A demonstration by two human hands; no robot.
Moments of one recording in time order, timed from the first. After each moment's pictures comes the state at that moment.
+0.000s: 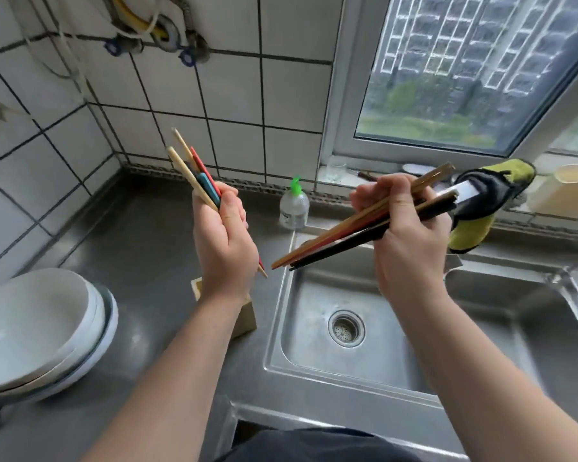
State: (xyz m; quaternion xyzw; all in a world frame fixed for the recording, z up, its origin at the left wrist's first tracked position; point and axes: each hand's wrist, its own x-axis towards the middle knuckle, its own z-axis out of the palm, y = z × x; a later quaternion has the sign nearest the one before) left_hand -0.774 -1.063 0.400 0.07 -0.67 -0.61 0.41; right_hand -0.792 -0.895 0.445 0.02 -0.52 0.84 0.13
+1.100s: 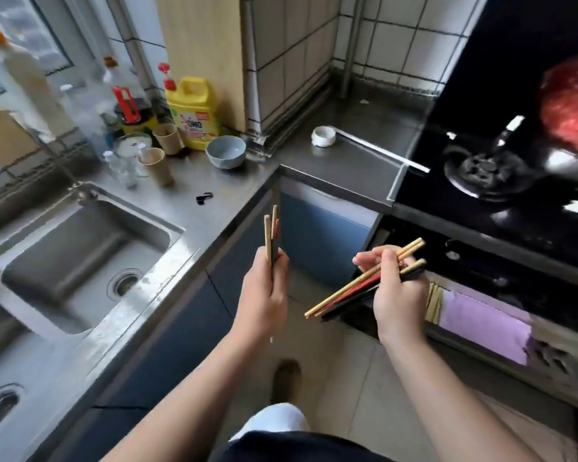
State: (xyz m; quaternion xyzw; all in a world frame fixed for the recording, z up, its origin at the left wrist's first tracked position) left_hand -0.416 -0.456 0.311 -0.44 -0.69 -0.54 -0.21; right_hand -0.270 -0.369 0.325 -0.48 -0.47 0.53 0.52
